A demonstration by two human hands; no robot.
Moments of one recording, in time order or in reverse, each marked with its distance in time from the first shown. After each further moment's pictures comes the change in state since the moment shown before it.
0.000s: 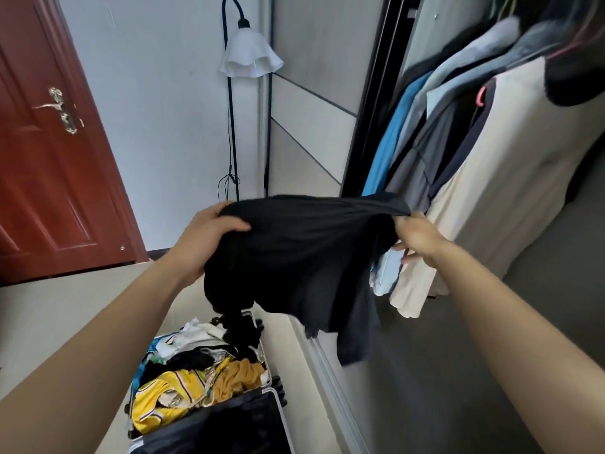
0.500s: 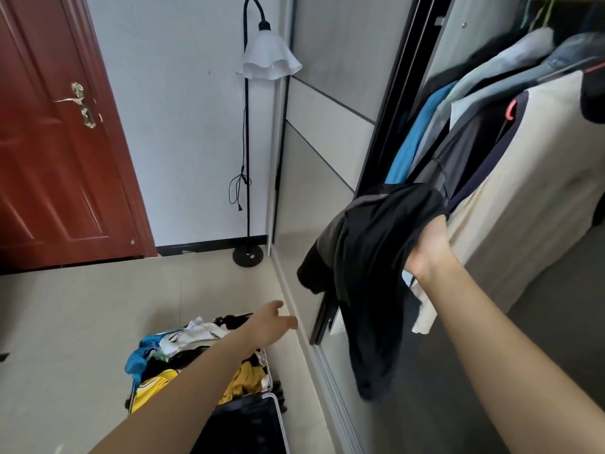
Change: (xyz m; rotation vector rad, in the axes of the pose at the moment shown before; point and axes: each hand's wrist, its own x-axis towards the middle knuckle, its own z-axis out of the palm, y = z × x) left_hand 0.005 -0.144 0.055 0.448 -0.213 -0.477; right_hand -0.021 -0.048 0.023 1.158 -0.107 0.082
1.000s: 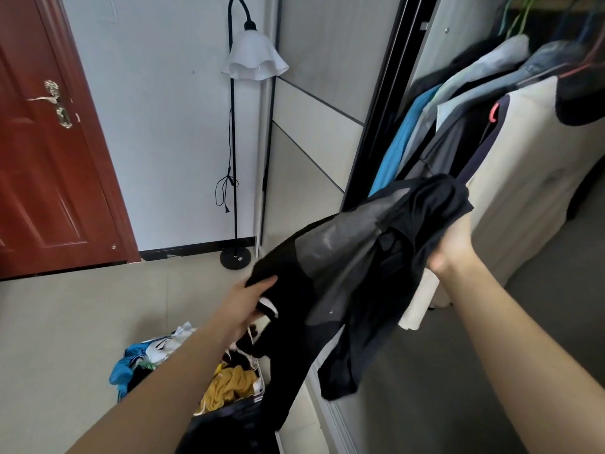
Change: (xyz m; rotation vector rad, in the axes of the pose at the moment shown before) left_hand 0.008 0.009 -0.032 -0.792 0.098 0.089; right_hand -0.003 -0.020 -0.023 0.055 0.060 -0.141
